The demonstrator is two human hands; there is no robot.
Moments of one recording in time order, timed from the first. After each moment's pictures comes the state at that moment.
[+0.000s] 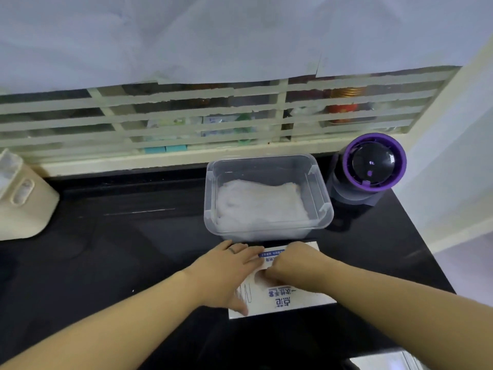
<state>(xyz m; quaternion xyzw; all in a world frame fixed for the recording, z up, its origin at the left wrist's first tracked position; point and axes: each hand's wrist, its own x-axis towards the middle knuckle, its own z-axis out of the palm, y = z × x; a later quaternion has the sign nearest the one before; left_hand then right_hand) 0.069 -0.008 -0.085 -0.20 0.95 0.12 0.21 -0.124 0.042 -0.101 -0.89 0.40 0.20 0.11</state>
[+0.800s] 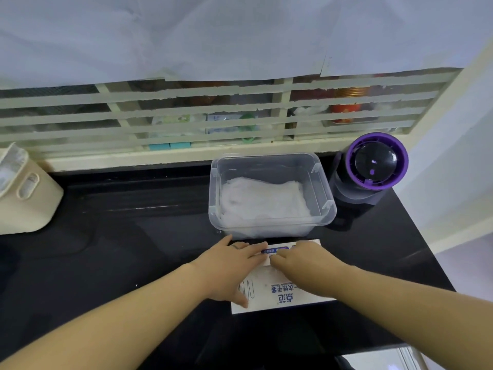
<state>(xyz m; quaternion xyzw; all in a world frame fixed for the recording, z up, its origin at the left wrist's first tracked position) 0.069 -0.010 -0.088 -0.21 0.94 0.12 0.24 -0.122 0.057 -0.090 -0.86 0.48 0.16 0.10</state>
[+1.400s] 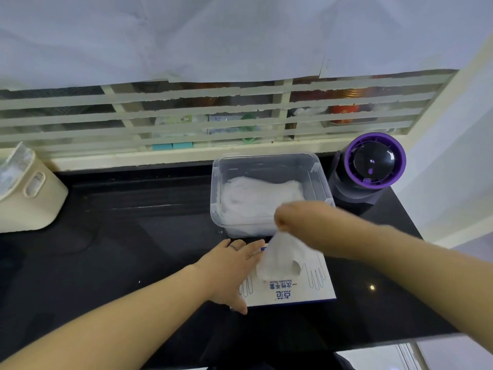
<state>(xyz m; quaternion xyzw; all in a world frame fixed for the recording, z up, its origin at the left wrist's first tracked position) 0.072 0.000 -0.089 -0.23 0.94 0.10 0.23 -0.129 0.032 -0.012 -0.82 0.55 0.02 0.17</state>
